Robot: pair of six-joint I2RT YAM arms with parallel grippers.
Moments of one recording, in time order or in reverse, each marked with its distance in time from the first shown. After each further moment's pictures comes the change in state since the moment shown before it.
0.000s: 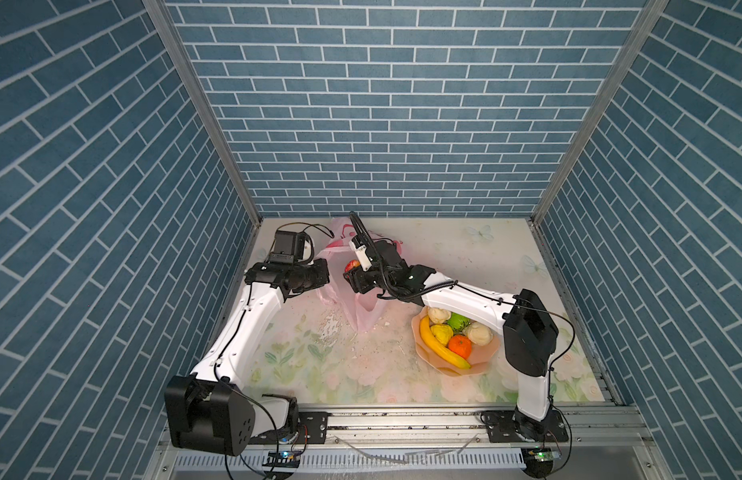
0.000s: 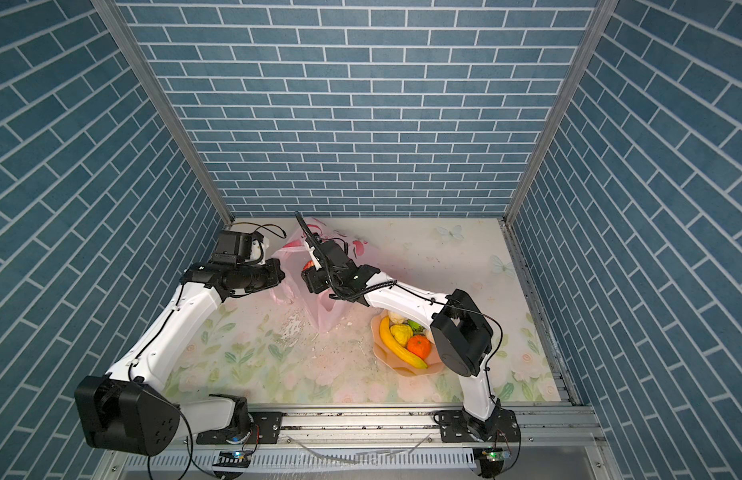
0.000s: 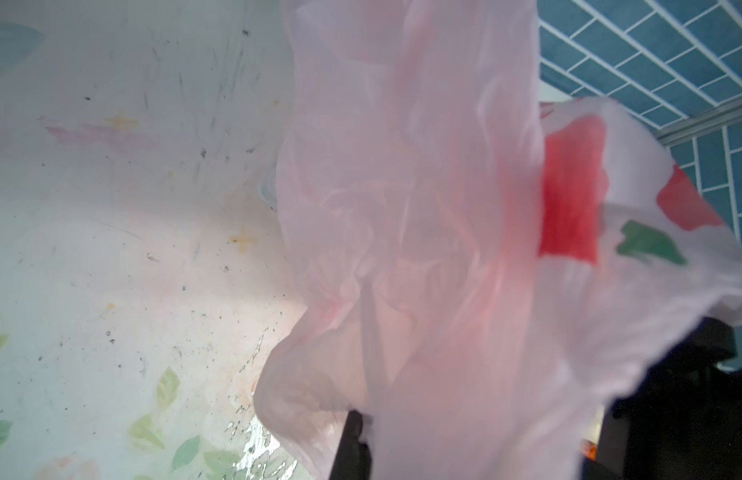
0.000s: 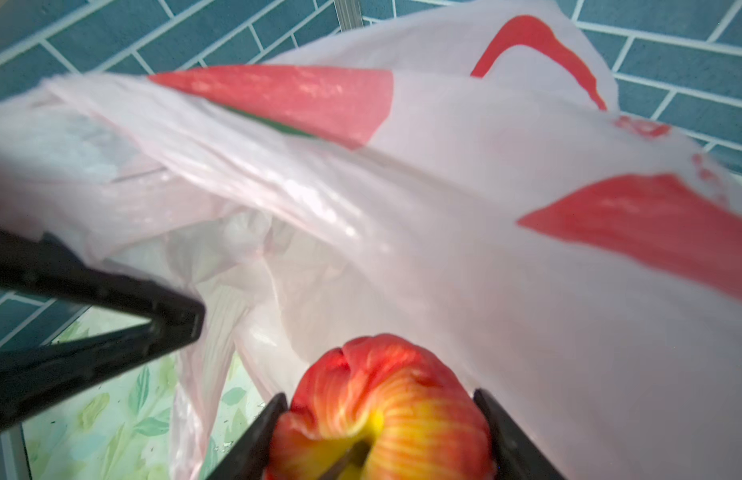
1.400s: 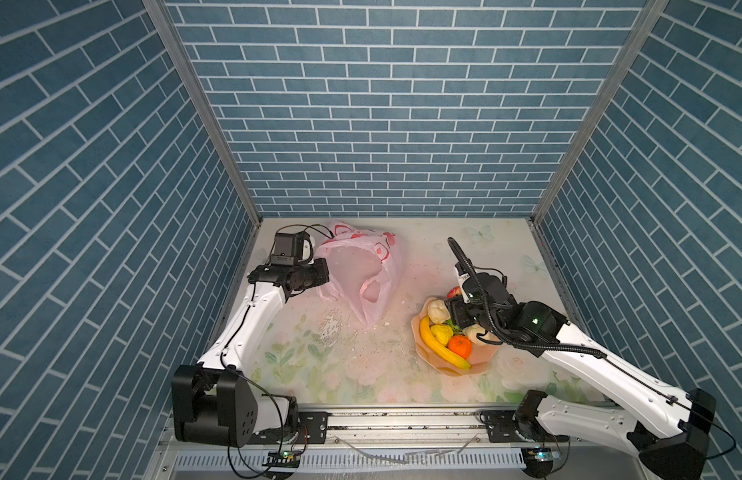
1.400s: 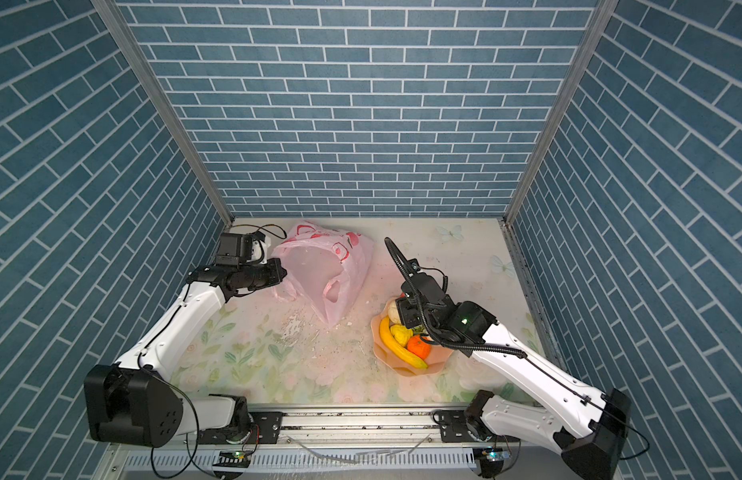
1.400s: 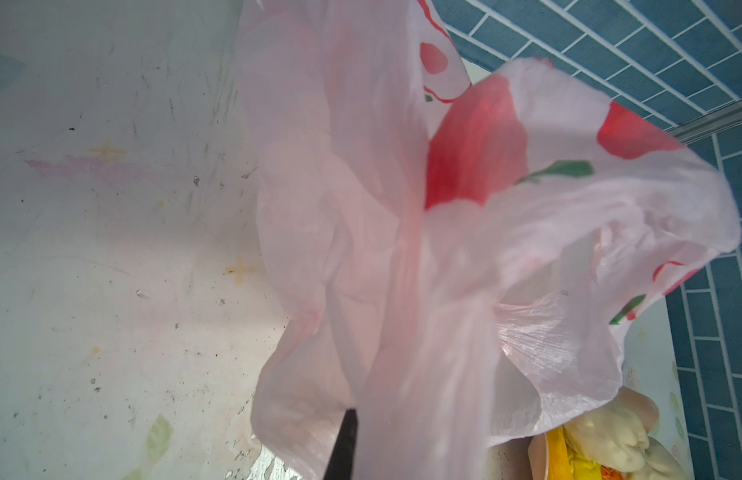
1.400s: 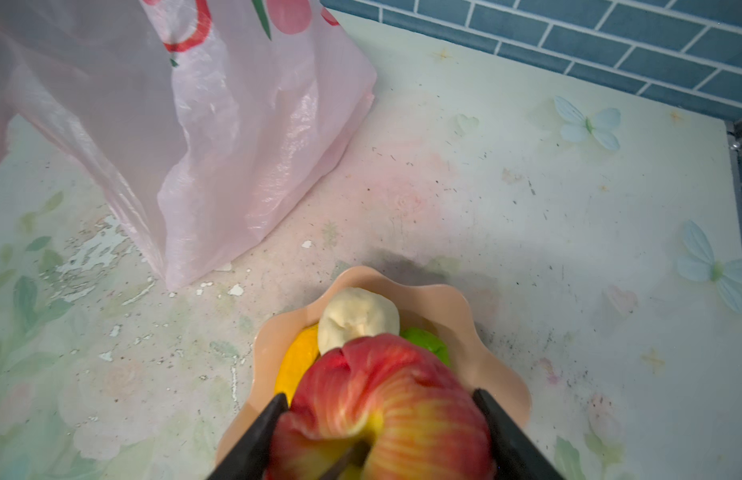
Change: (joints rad) left arm 0.020 0.035 -0.063 0.134 0.045 0.041; right arm -0.143 -0.870 -0.570 -0.563 0.302 0.083
